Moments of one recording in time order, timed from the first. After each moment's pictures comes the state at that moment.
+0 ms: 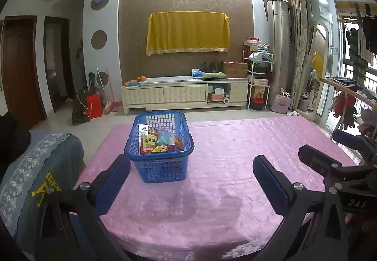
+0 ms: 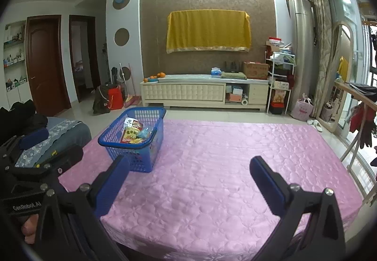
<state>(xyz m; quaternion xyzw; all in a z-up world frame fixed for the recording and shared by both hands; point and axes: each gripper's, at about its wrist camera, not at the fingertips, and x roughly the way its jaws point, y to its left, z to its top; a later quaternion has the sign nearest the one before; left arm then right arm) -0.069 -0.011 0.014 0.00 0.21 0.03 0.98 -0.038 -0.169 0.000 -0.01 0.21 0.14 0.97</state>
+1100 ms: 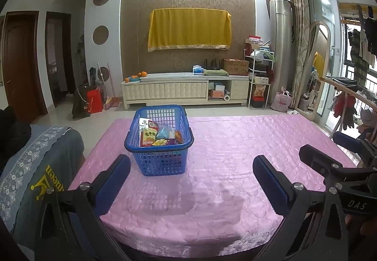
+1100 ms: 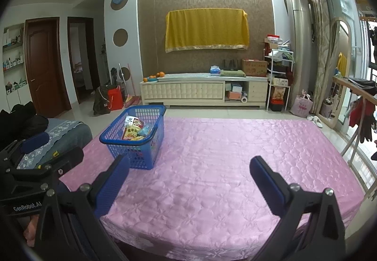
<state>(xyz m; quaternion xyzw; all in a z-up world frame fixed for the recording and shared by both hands) -0.075 -0.010 0.012 -0.01 0.22 0.03 0.98 -0.047 -0.169 -0.001 0.00 0.22 0.13 0.97</state>
